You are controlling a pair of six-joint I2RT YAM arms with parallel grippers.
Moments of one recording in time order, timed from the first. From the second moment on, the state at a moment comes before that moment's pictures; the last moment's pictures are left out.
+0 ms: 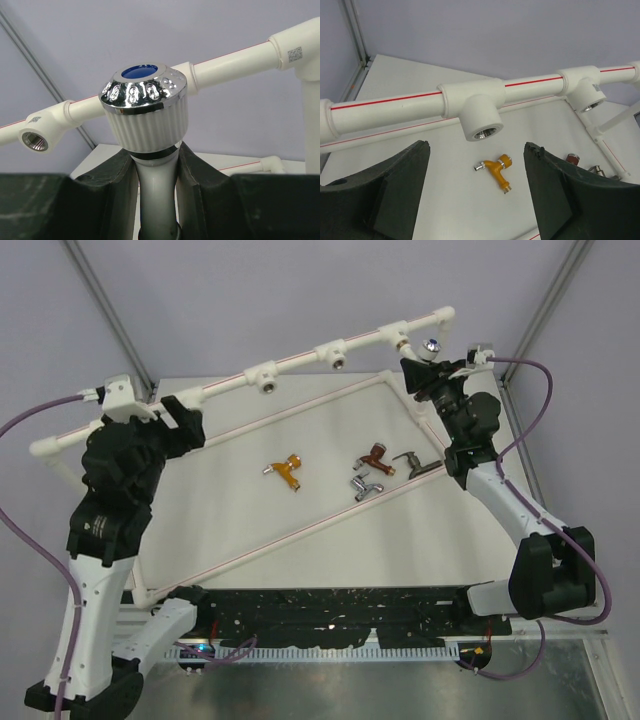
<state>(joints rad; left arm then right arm) -0.24 0.83 1.31 -0.58 -0.23 -0.29 0.20 1.37 0.99 0.72 -0.18 0.45</state>
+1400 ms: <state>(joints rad) -0.27 1.19 1.61 -0.85 -0.29 -0.28 0.26 1.40 0.99 0.75 -0.02 0.69</state>
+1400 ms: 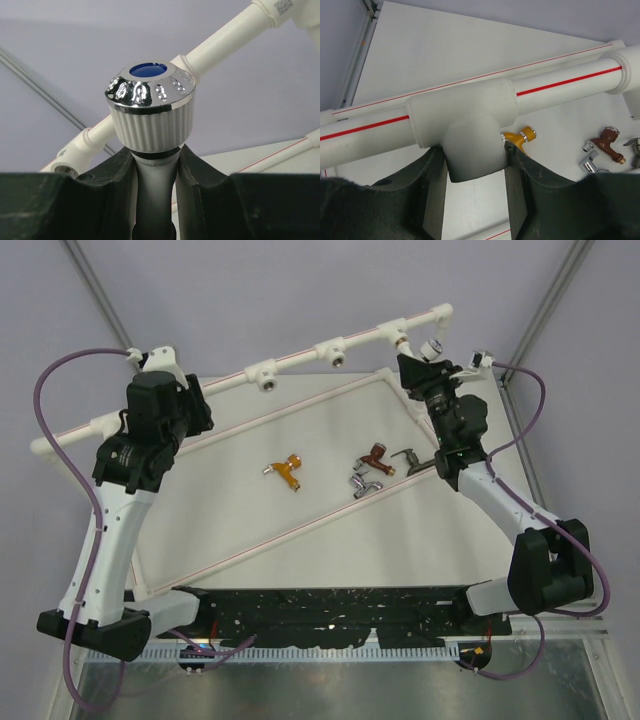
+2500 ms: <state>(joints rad) -0.28 1.13 1.68 -1.05 -0.23 -0.20 0.17 1.16 0.94 0.47 -0.23 0.52</state>
